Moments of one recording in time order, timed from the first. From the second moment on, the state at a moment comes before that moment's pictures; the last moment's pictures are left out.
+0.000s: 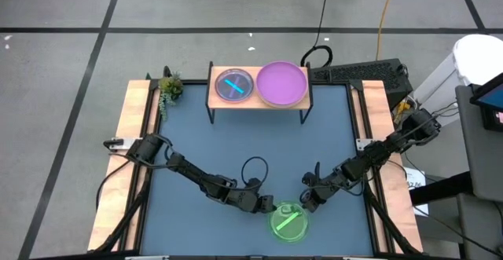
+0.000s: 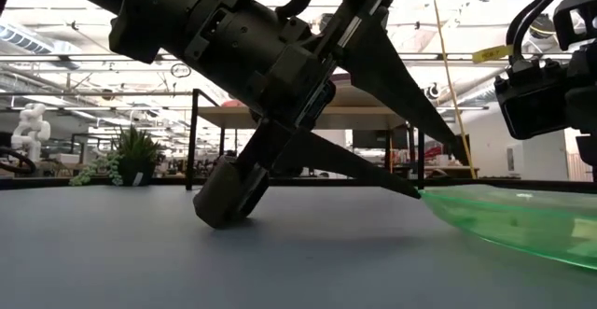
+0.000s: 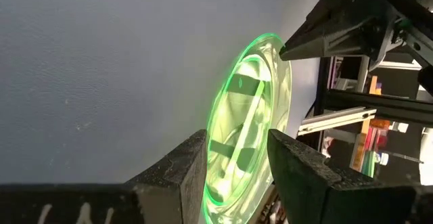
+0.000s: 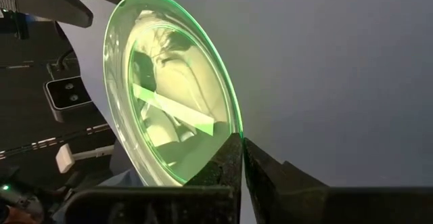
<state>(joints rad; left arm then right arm) -0.42 2.15 1.21 0.38 -0.16 -1.68 0.56 1.46 0.39 0.30 -0.10 1.50</state>
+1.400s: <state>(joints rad) -0.43 2.14 1.25 0.17 -0.12 -1.60 0.56 1.46 0.39 0.31 -0.05 1.50</state>
